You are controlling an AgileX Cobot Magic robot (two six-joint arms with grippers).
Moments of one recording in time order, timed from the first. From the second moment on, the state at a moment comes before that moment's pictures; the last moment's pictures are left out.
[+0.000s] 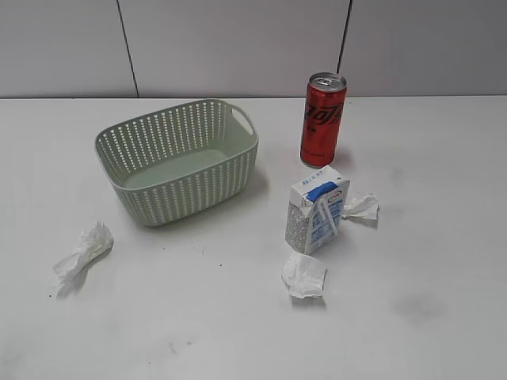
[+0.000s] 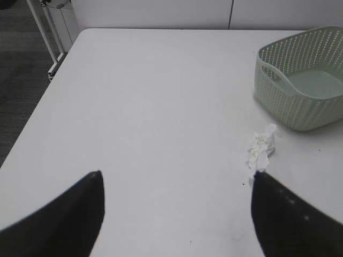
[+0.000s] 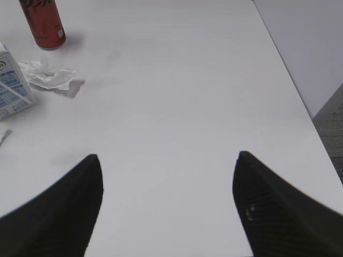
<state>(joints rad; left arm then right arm) 0.03 0.00 -0.51 -0.10 1.05 0.12 0.04 -0.01 -0.50 -0.06 1.05 -0.04</state>
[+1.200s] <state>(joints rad) -0.08 0.75 -0.78 -0.28 0.68 0.22 0.04 -0.01 -0.50 -0.06 1.05 -0.04</state>
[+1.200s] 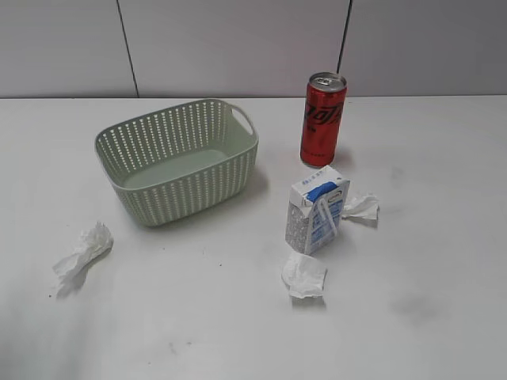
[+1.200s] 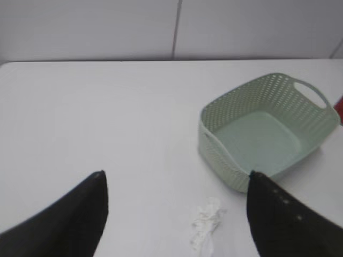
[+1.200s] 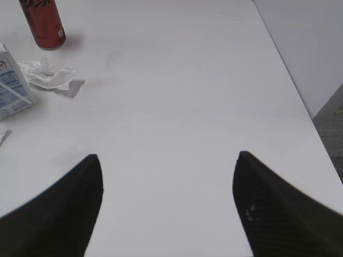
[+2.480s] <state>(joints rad) -0.86 2.12 -1.79 -0.21 0.93 0.36 0.04 -0.01 -0.50 -0.06 1.05 -0.04</state>
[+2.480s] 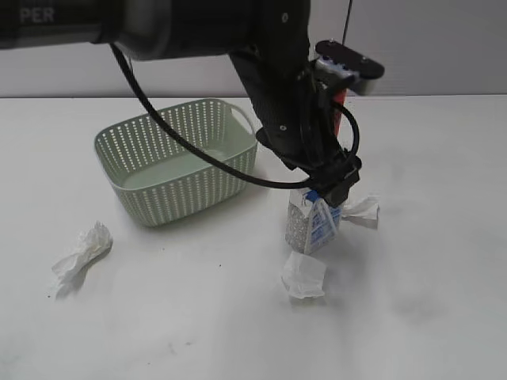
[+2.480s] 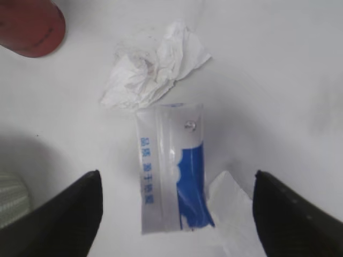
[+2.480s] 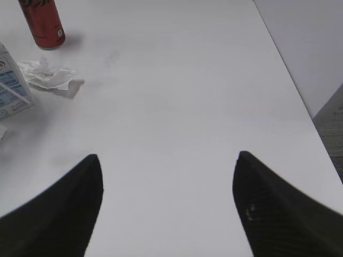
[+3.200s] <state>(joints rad) -0.86 2.28 -1.80 -0.23 0.82 0.36 0.04 -0.01 -0.50 -0.06 1.05 -0.04</state>
